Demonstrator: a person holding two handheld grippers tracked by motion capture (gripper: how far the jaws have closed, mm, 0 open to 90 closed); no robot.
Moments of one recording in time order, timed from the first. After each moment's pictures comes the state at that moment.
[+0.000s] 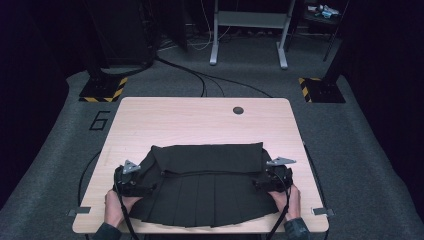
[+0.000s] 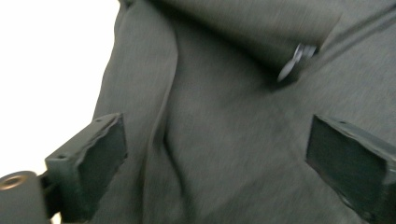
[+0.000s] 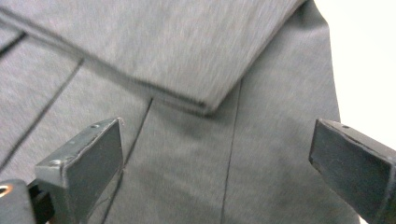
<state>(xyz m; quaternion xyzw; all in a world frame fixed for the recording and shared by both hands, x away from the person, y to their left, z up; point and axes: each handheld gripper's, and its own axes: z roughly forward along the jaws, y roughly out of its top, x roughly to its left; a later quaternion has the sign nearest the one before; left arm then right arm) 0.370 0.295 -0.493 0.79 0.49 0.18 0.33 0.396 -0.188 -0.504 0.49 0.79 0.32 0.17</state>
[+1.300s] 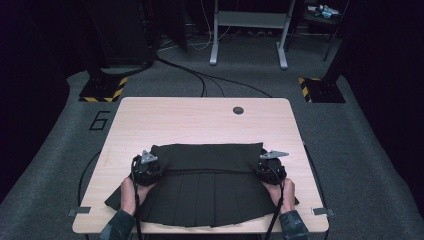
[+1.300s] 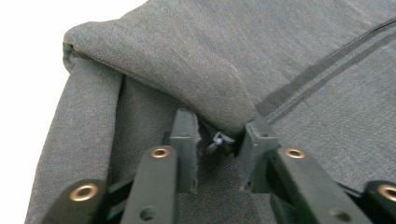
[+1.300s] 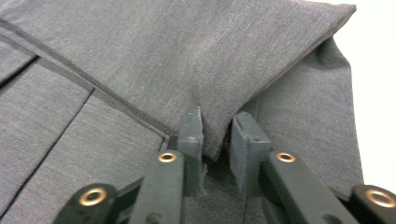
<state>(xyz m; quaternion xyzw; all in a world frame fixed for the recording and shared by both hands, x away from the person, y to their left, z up) 0.401 0.261 -0.495 0.81 0.45 0.18 0.33 0.416 -0.171 -0.499 0.48 0.80 0.32 0.17</state>
